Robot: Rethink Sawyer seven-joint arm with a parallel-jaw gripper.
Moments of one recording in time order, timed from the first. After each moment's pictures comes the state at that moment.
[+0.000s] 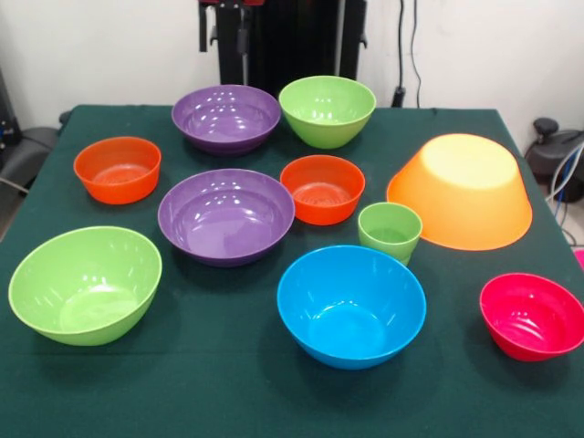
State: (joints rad) arm -0.74 -1.06 0.30 2.35 -1.10 0.11 2.03
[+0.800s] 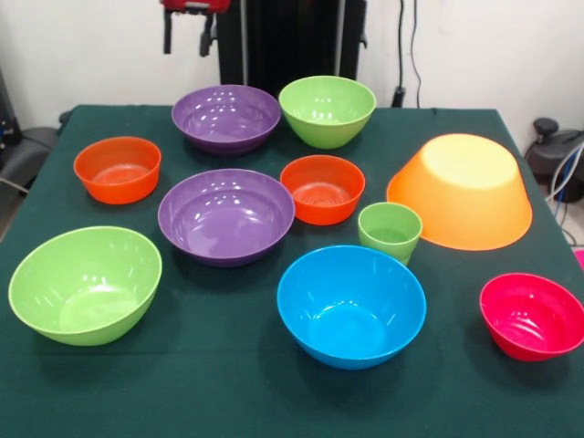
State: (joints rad) arm -0.71 -0.91 0.11 2.25 -1.34 0.12 2.03
